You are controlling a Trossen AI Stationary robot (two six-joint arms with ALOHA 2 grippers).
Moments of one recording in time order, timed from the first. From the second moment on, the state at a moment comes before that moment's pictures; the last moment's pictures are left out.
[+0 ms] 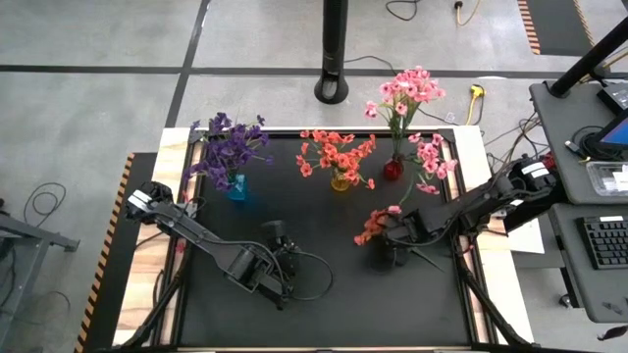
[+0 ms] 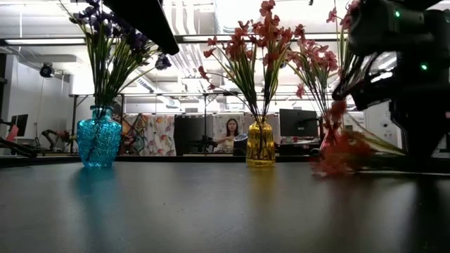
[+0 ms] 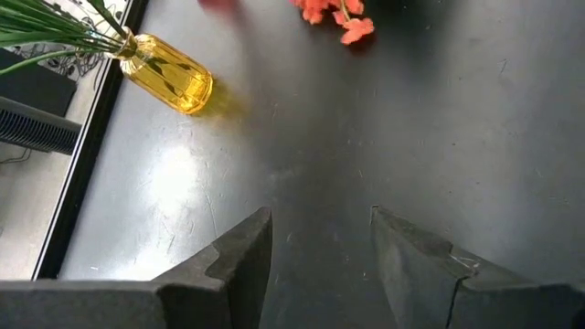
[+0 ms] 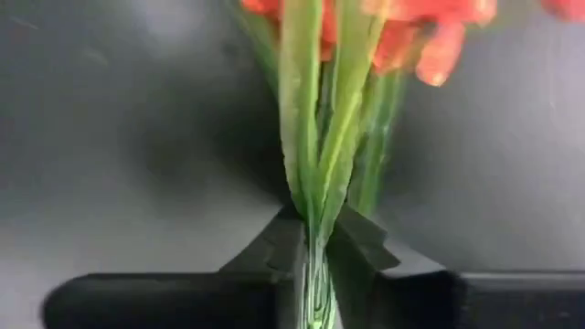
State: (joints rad) left arm -0.55 1.78 1.46 -0.96 -0.72 -0.53; right arm 0.28 1.44 0.69 -0.77 0.07 0.87
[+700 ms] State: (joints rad) left arm -0.55 1.78 1.46 -0.96 -0.72 -0.53; right arm 0.36 1.40 0.75 -0.46 0.10 0.61
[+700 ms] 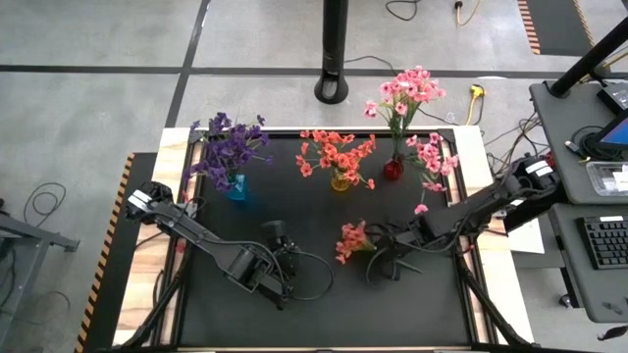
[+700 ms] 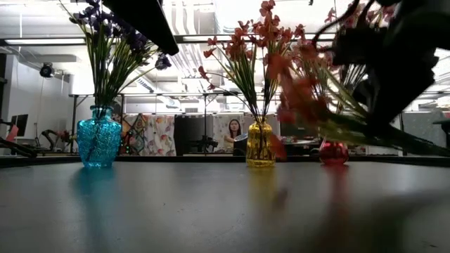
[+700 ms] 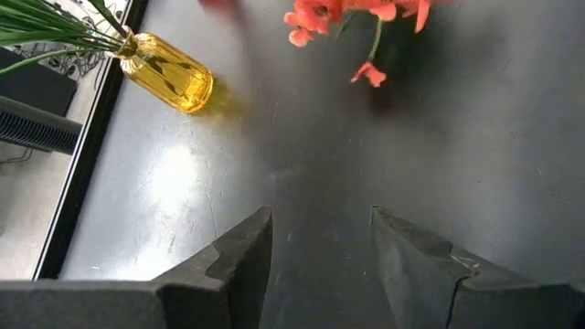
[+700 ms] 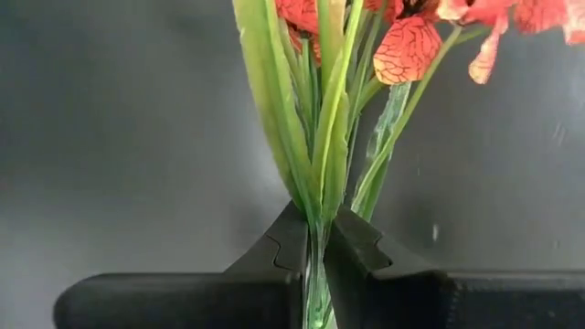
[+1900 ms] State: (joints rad) left arm -0.55 1.78 1.46 -0.96 -0.72 -0.53; right arm 0.12 1.33 0.71 0.80 0.75 -0.21
